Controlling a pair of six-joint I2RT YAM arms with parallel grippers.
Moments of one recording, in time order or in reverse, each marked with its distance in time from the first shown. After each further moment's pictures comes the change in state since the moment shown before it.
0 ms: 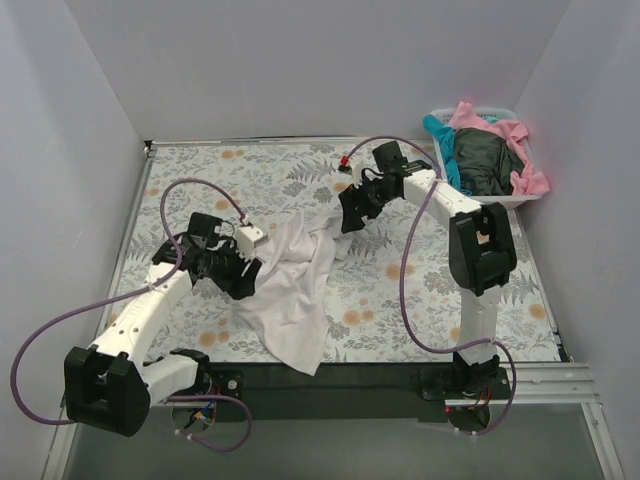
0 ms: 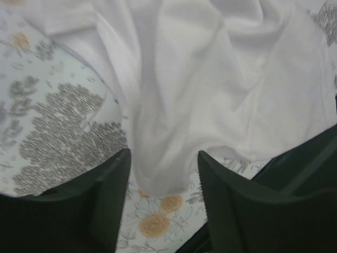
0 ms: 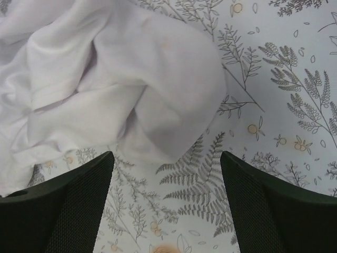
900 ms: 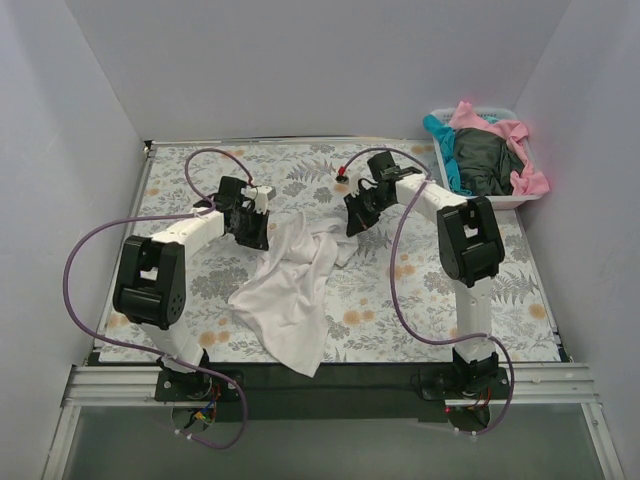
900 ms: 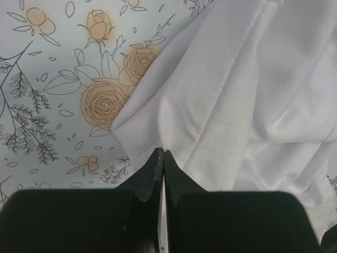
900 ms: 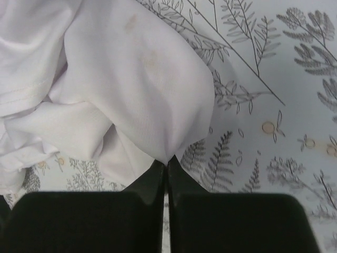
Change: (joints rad) left arm 0.016 0.623 0.310 0.377 -0.056 -0.385; right arm -0.006 0.170 0.050 0.011 -0.004 0.049
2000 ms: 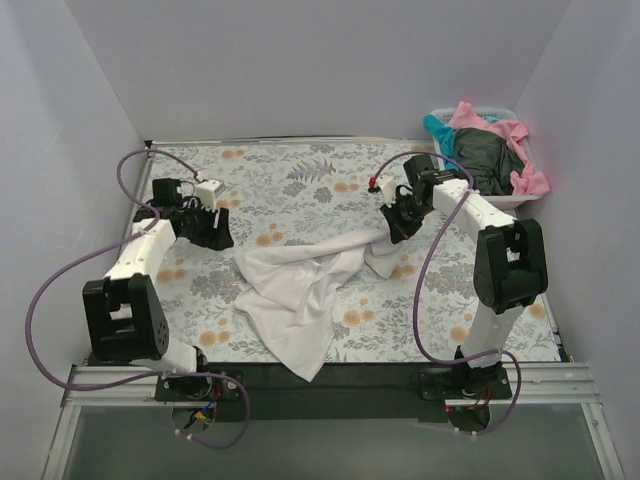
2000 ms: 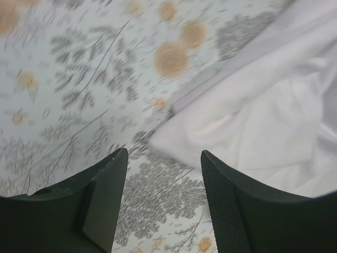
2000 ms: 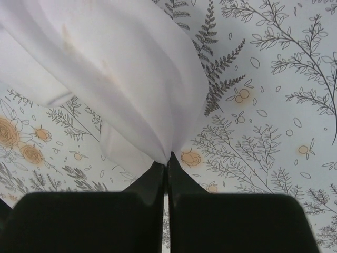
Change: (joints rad) left arm 0.359 -0.215 -0.077 -0.134 0.171 0.278; right arm -0.113 -0.338 -0.251 -0.203 0.246 -0.253
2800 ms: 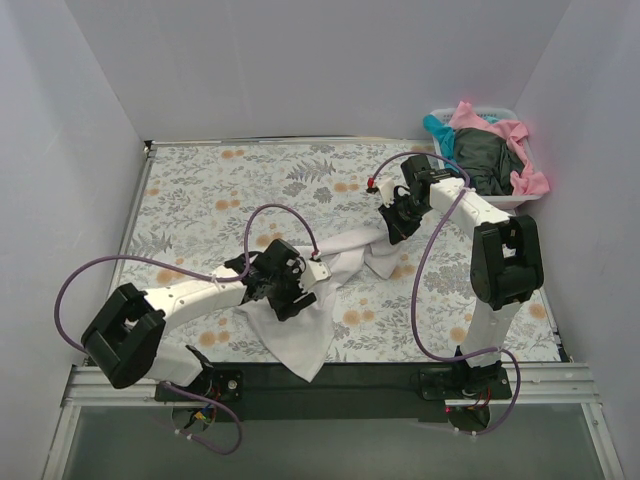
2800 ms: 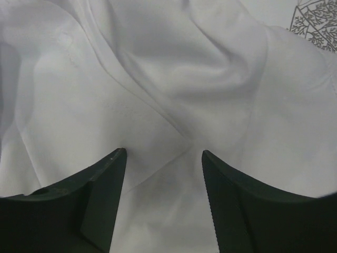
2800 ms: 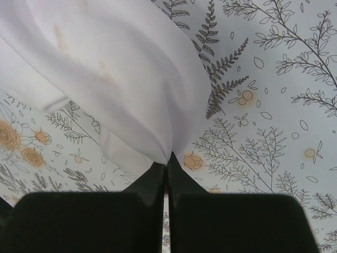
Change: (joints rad) left arm -0.901 -0.134 -0.292 0.161 -0.334 0.009; right arm 0.000 0.045 0.033 -0.007 0.005 0.023
